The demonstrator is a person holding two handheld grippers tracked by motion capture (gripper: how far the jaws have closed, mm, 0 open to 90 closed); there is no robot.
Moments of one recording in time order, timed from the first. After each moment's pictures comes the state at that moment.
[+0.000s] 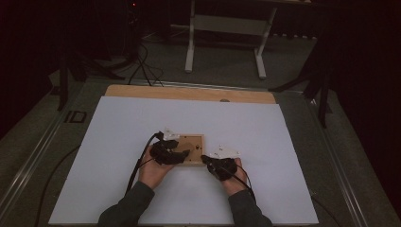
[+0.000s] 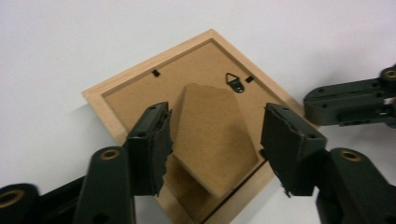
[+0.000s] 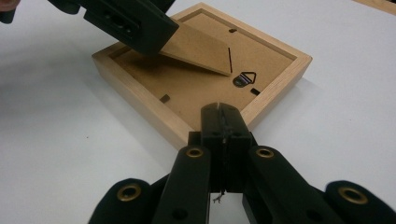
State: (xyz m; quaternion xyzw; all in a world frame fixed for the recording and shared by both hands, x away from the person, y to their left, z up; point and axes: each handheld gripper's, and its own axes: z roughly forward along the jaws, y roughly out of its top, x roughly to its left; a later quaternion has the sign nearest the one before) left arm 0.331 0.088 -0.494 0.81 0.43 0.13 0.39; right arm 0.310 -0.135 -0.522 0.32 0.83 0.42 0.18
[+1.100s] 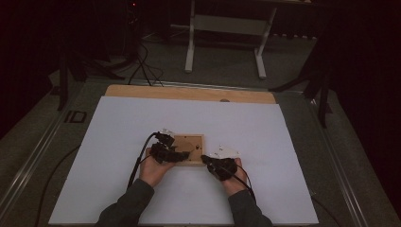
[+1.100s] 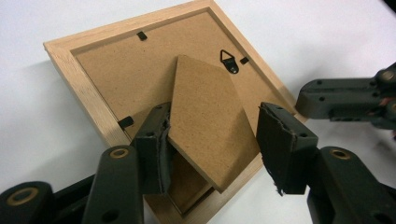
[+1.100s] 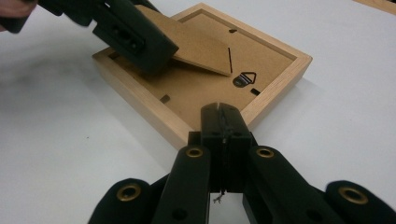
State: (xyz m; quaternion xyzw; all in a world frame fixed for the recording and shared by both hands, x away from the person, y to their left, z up) left arm 0.345 0.096 -0.503 0.79 0.48 0.02 0.39; right arm 0.310 -0.135 -0.522 0.32 0.83 0.42 0.18
